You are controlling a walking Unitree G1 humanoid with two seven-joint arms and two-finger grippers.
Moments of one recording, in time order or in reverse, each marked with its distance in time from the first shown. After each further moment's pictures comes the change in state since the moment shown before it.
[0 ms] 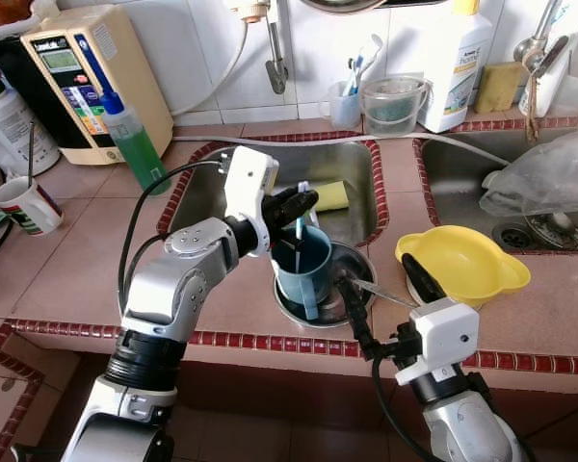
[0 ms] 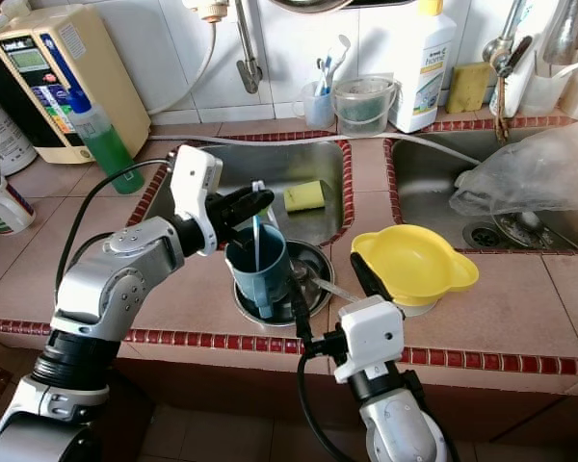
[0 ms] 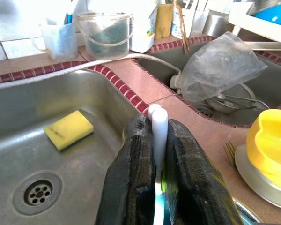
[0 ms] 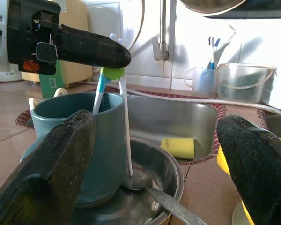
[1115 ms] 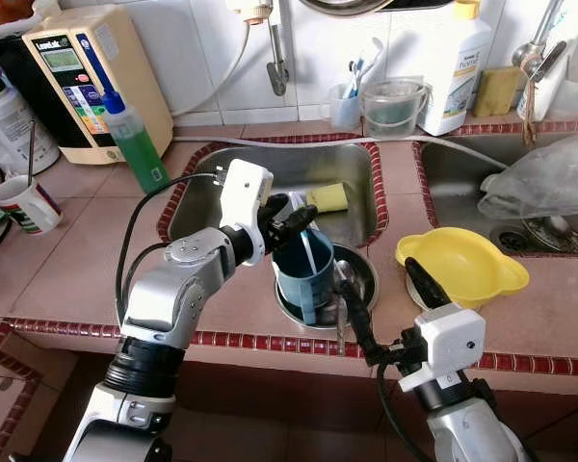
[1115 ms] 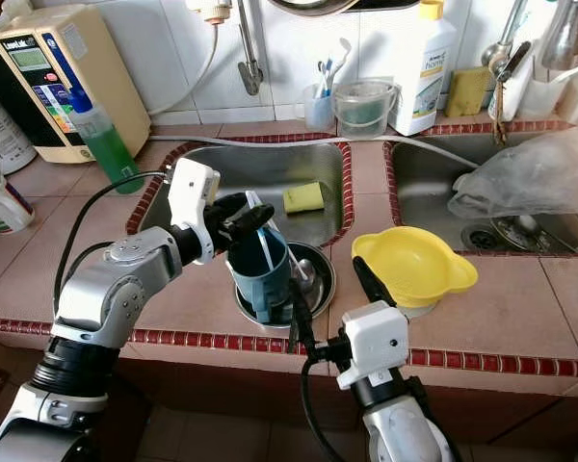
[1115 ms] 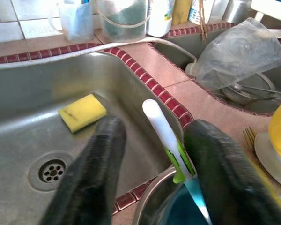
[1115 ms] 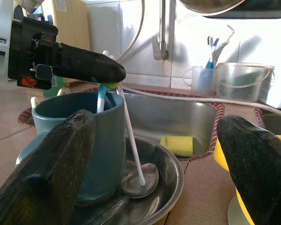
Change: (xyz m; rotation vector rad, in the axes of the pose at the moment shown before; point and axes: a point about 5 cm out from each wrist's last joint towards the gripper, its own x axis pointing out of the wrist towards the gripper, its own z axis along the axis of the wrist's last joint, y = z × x) left arm -0.003 0.005 -0.014 -0.014 0.053 0.058; right arm -0.008 0.000 0.001 0.007 0.008 -0.006
